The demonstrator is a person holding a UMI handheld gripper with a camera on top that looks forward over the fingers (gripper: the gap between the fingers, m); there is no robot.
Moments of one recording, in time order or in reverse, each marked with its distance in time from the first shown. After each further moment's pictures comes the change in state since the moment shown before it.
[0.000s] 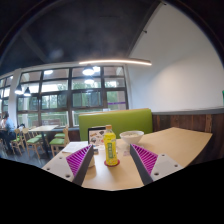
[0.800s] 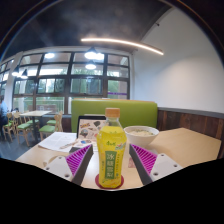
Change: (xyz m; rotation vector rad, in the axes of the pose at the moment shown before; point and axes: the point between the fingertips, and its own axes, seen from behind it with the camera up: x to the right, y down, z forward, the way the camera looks) arm -0.007 0.077 0.244 -0.090 0.023 -0.115
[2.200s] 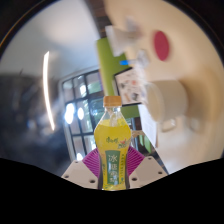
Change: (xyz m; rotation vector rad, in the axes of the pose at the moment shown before) arm -0.243 -0.056 -0.053 -0.118 -0.371 1.770
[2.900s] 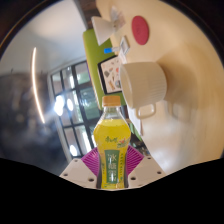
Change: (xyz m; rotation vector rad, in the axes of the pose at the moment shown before) arm 0.053 0.029 -0.004 -0.128 0.109 0.050
